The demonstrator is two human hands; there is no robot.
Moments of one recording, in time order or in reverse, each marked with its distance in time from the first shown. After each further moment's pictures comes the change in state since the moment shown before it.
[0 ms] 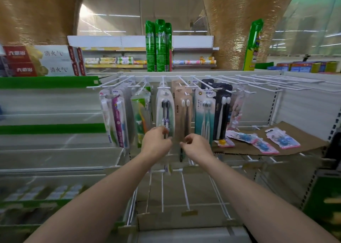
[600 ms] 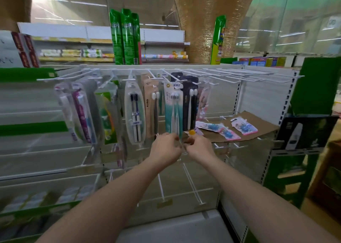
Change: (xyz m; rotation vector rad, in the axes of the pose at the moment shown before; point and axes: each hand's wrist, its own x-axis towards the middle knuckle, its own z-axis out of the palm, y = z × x) left_hand -0.034 0.064 0.089 0.034 -0.196 0.282; right_hand -0.022 0.077 -0.061 -0.191 0.075 0.141
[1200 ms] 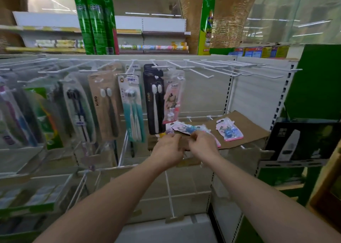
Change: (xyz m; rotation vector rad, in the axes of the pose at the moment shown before) left_hand 0.093 0.091 0.125 0.112 -0.166 -0.008; right_hand 0.112 0.130 -0.061 -0.048 0.041 -0.036
